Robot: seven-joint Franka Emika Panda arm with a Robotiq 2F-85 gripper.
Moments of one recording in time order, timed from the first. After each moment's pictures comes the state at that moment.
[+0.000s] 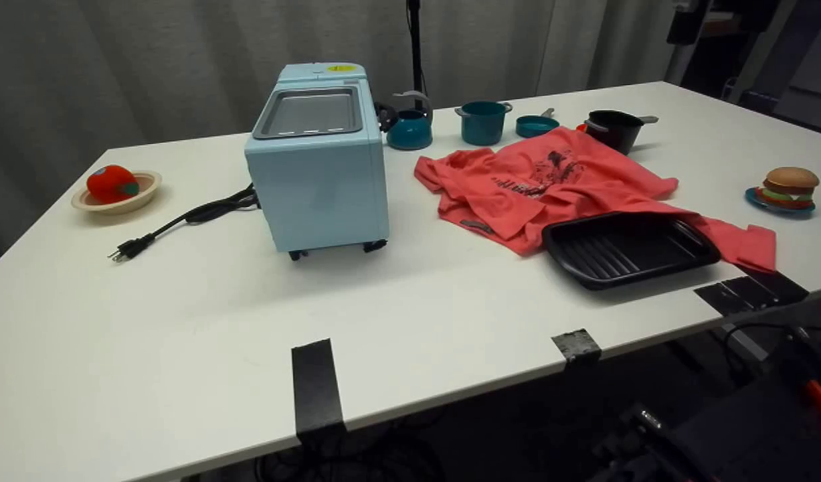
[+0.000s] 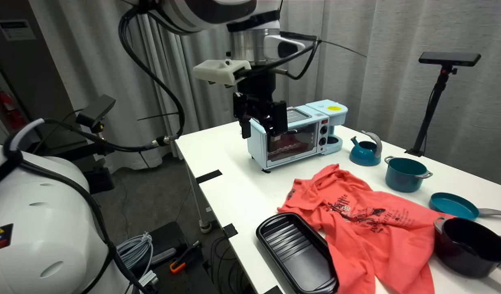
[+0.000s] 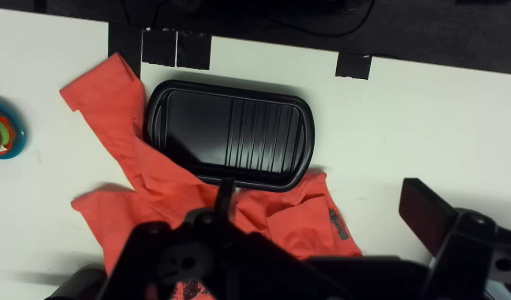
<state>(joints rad) 0.00 -0.58 0.00 -2.50 -0.03 1.90 0.03</state>
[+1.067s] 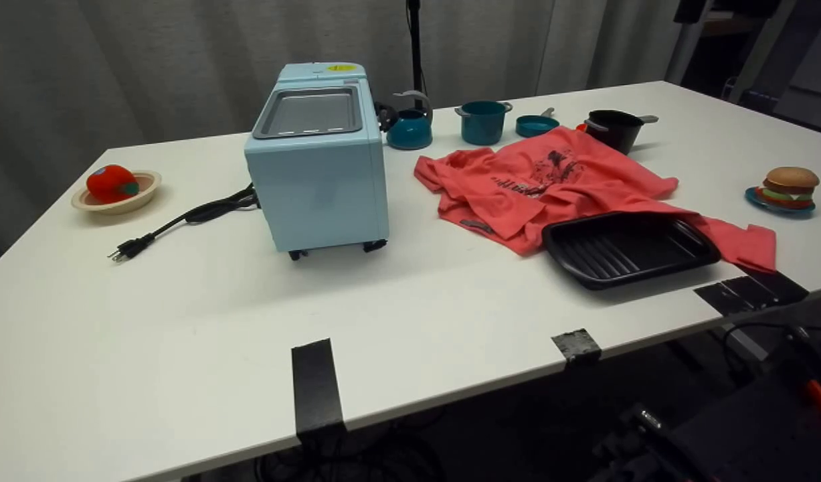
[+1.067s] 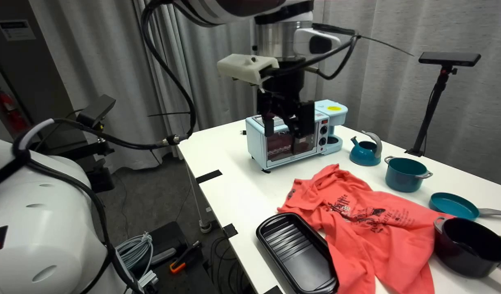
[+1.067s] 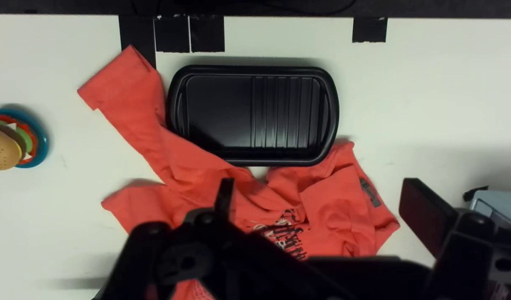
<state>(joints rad) -0.05 -0.49 -0.08 -2.42 -0.03 1.93 0.03</state>
